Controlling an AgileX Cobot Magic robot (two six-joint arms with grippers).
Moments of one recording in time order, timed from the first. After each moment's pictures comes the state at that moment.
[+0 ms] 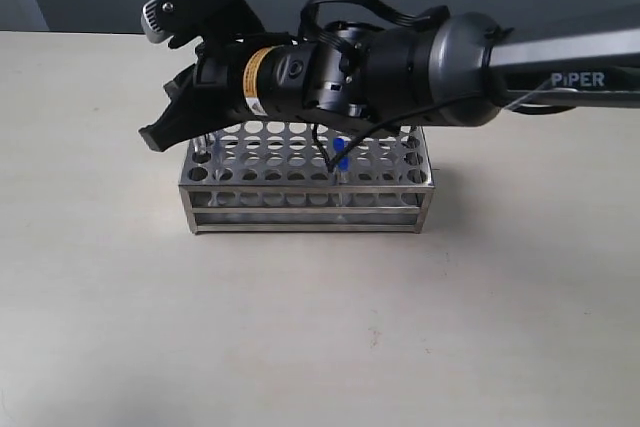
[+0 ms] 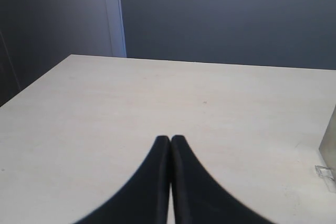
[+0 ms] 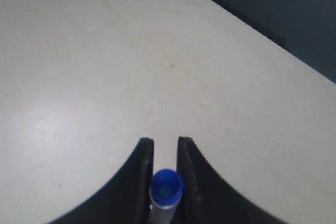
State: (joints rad) left arm 0.08 0.00 0.00 0.34 0.24 -0.35; right arm 0.80 1.97 -1.34 -0.71 -0.12 0.60
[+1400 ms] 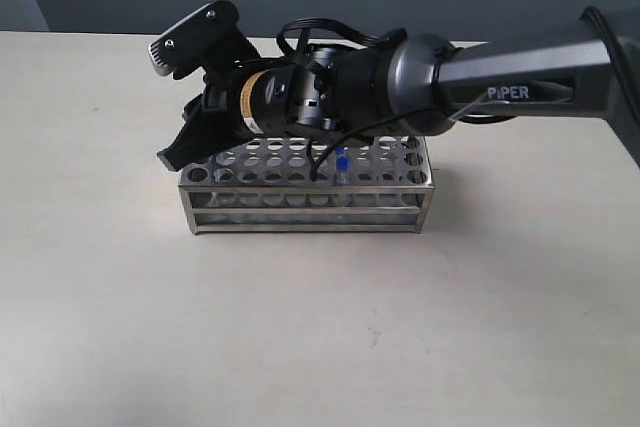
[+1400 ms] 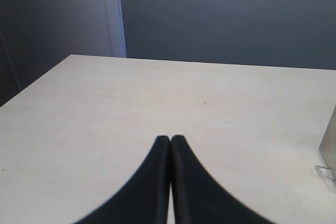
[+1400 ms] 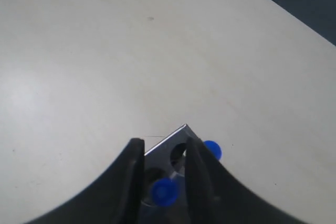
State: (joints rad) left arm 0.08 0.00 0.00 0.34 0.24 -0.35; right arm 0.80 2.08 -1.40 -0.74 -0.02 0.60
